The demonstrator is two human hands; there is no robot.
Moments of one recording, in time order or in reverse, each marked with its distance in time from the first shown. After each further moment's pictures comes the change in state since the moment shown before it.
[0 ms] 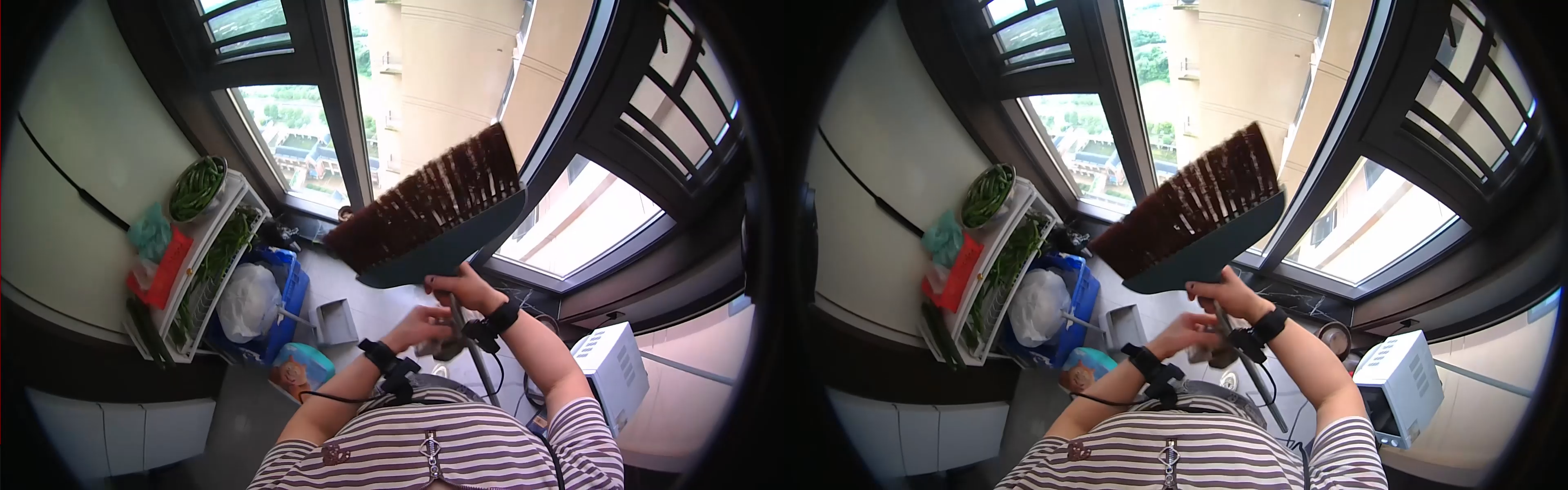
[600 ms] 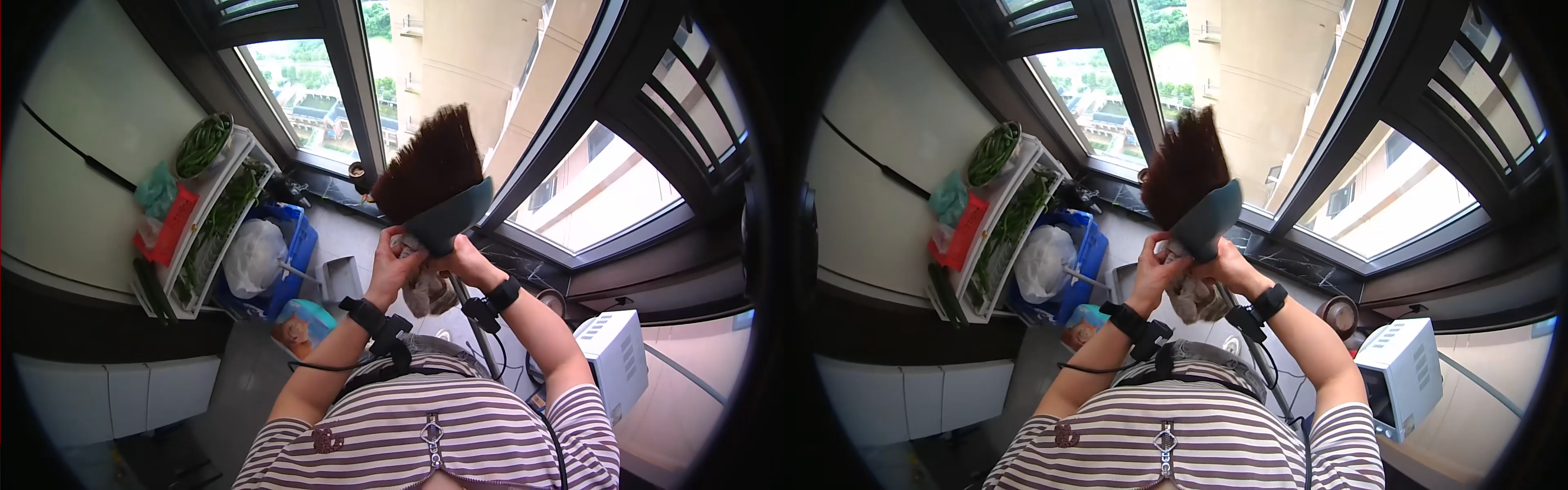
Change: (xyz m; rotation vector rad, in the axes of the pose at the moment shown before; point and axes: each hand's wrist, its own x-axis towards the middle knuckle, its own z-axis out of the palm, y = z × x) left_hand -0.009 0.026 0.000 -0.295 0.629 0.390; right_hand -0.008 0.037 -0.010 -0.172 0.036 -0.039
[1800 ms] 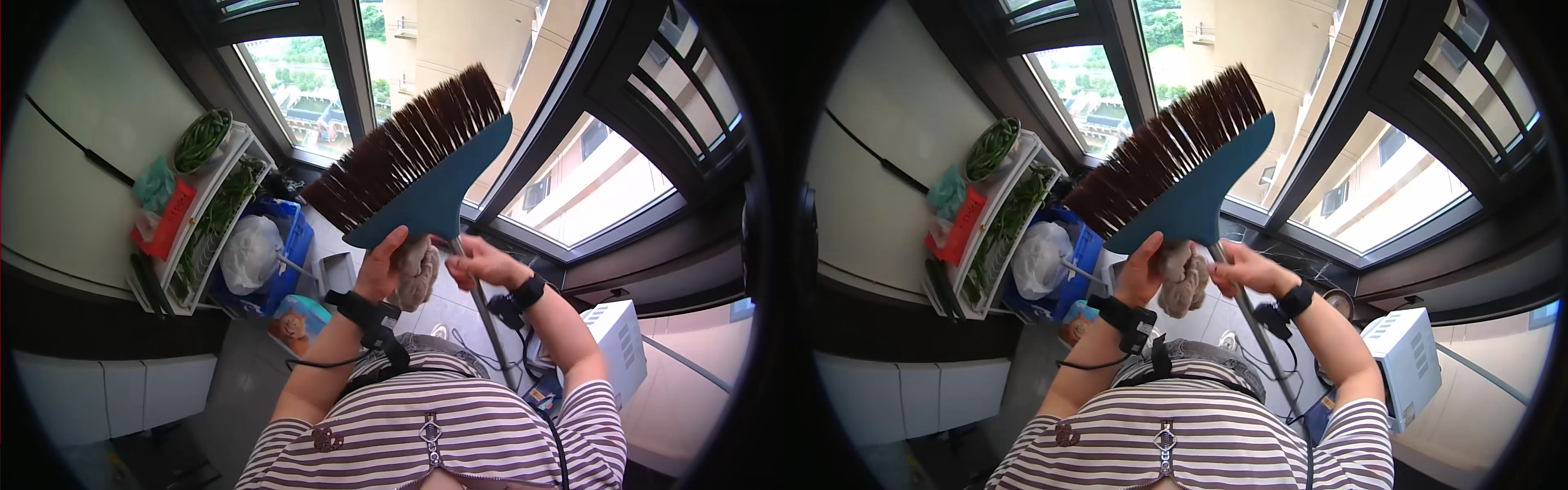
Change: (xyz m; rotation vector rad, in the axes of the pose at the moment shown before) left_hand -0.031 0.038 0.008 -0.539 -0.129 -0.191; right_hand -0.054 -0.024 -0.014 0.152 -0.346 0.135
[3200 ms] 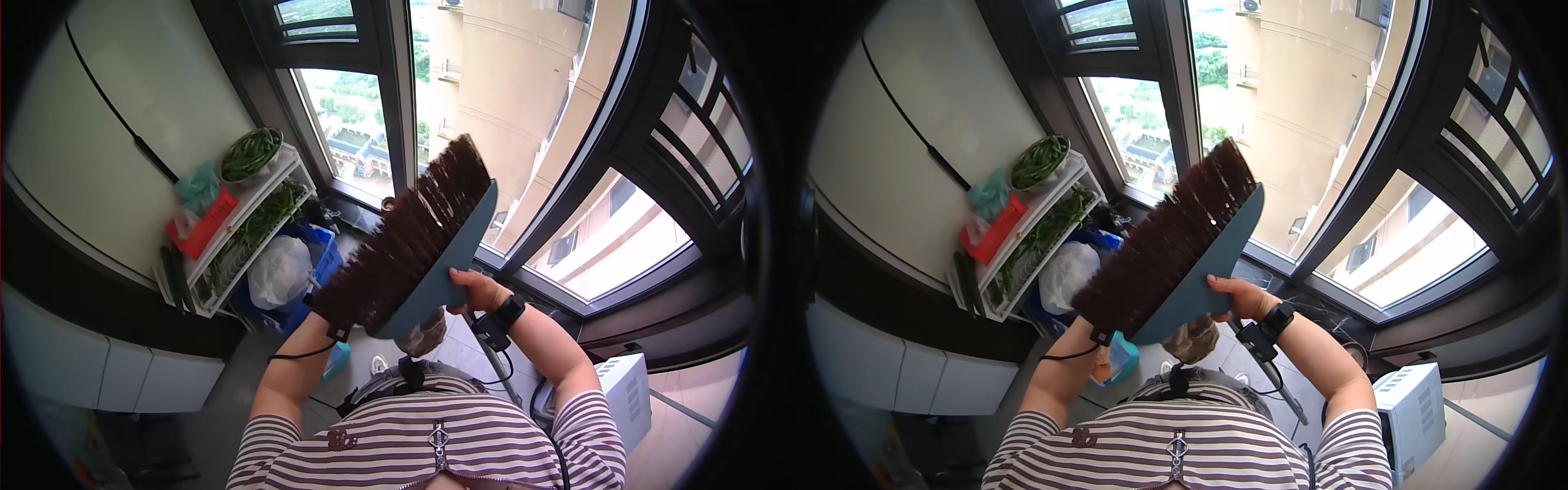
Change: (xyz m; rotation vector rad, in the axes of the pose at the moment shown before) left_hand -0.020 0.080 -0.086 -0.266 -0.409 -0.144; right_hand 0.062 0.011 0.010 0.431 -0.214 0.109
